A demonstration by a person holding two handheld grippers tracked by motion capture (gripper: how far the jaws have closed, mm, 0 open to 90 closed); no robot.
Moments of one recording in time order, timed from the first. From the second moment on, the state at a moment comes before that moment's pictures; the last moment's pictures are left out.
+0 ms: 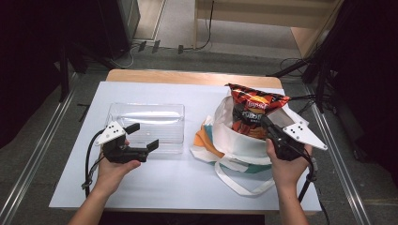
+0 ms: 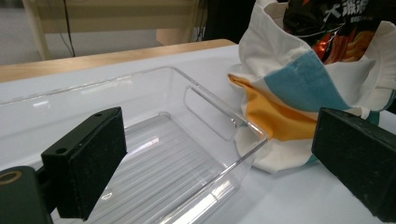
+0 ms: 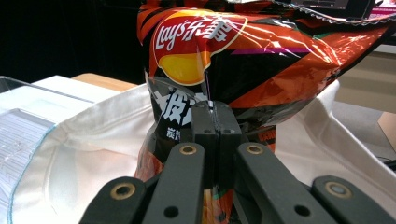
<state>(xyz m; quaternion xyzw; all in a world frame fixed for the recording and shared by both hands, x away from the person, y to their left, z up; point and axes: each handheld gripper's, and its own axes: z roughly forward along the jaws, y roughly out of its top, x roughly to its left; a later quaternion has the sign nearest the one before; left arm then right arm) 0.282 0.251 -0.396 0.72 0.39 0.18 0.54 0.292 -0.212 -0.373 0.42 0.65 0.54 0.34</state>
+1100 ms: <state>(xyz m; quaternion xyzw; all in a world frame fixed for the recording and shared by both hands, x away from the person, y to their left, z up) 0.281 0.280 -0.397 0.71 0.41 0.20 0.54 0.298 -0.204 -0.335 0.41 0.61 0.57 0.36</state>
